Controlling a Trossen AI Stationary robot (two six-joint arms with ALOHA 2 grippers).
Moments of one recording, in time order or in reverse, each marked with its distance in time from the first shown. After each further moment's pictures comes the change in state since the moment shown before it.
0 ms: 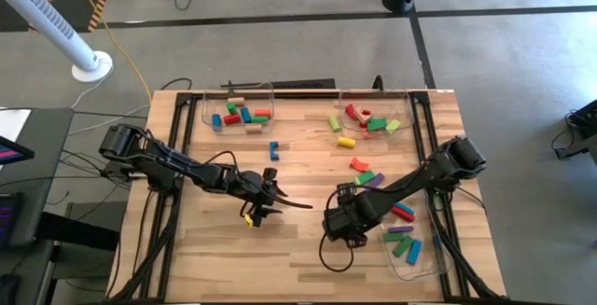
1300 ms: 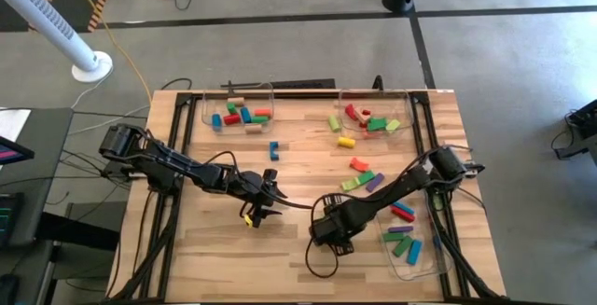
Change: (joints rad) left arm -0.003 0.000 0.000 0.002 0.020 -0.003; right arm -0.026 0.182 0.006 0.229 -0.080 -0.080
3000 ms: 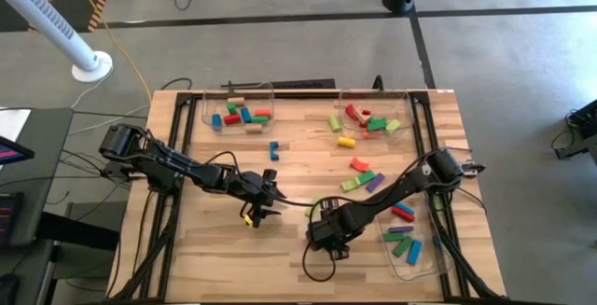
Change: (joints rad) left arm 0.000 0.000 0.000 -0.021 -0.001 -0.007; right arm 0.024 0.016 0.047 0.025 -0.002 0.059
